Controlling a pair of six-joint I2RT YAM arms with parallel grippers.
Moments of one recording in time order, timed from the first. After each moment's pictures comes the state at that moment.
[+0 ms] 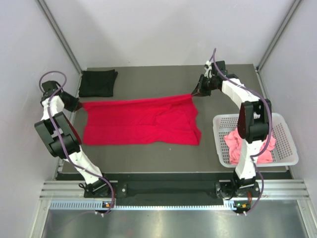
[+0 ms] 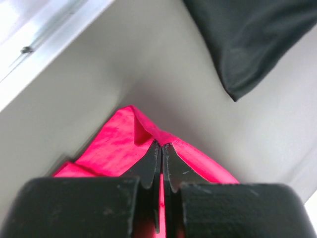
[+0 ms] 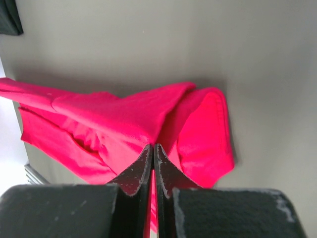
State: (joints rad) left arm 0.53 1.86 1.45 -0.53 0.31 -0.60; right arm 0.18 2.02 1.64 -0.52 -0.48 0.44
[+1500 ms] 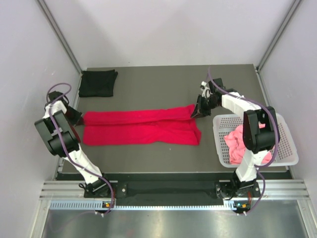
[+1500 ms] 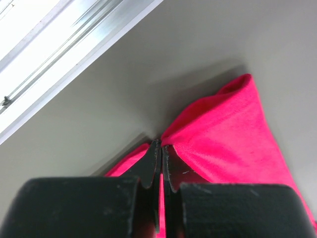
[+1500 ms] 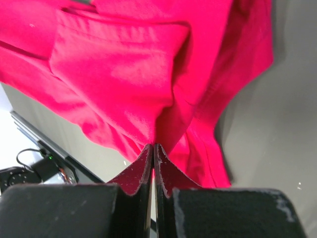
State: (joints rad) left arm 0.55 1.89 1.33 -0.64 0.13 -0.48; right arm 0.24 1.83 1.28 -0.55 -0.54 0.40
